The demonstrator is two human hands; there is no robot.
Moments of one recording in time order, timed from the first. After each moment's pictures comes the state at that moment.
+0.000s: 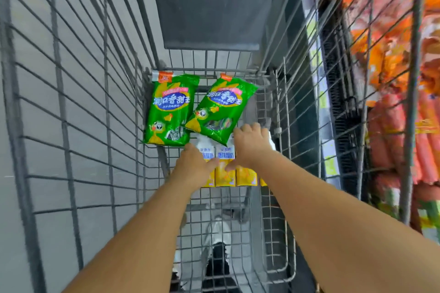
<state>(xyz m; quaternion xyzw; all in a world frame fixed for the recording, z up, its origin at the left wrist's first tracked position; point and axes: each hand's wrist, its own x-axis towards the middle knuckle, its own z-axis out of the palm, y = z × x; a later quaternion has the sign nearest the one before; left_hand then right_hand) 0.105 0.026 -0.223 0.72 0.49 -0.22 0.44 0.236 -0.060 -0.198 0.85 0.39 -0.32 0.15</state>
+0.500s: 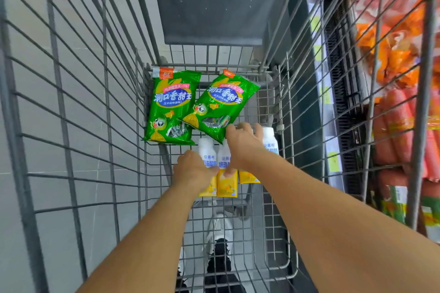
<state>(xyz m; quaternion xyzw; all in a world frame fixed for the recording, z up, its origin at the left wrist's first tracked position) 0.096 0.017 -0.223 0.71 0.53 -0.25 0.40 0.220 -0.051 -0.190 0.83 0.40 -0.36 0.12</state>
